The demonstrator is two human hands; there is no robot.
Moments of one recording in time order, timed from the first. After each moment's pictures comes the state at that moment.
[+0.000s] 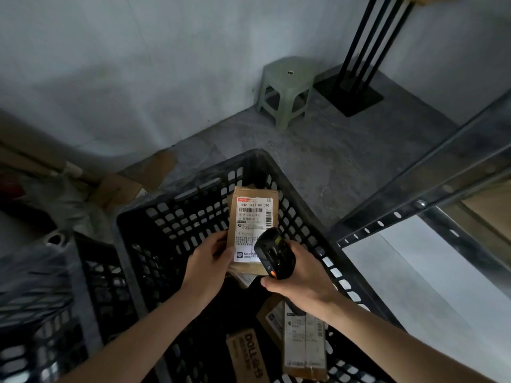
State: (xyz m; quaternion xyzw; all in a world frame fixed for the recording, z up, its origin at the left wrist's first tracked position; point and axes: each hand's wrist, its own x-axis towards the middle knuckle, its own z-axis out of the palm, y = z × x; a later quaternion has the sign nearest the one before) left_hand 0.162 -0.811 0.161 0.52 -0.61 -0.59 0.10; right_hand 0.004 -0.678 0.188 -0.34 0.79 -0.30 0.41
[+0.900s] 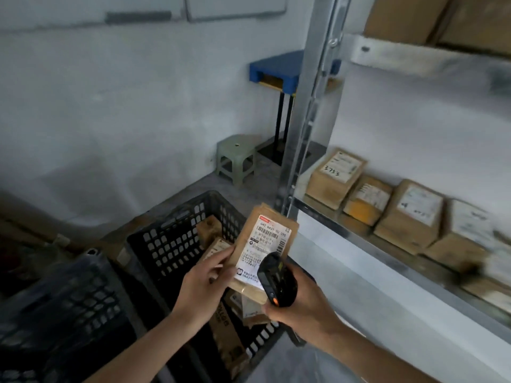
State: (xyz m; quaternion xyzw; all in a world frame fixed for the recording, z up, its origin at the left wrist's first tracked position) left_hand 0.232 -0.639 0.357 0.33 -0.74 -0.56 0.14; right_hand 0.100 -0.464 0.356 -0.29 0.81 -0.40 0.32
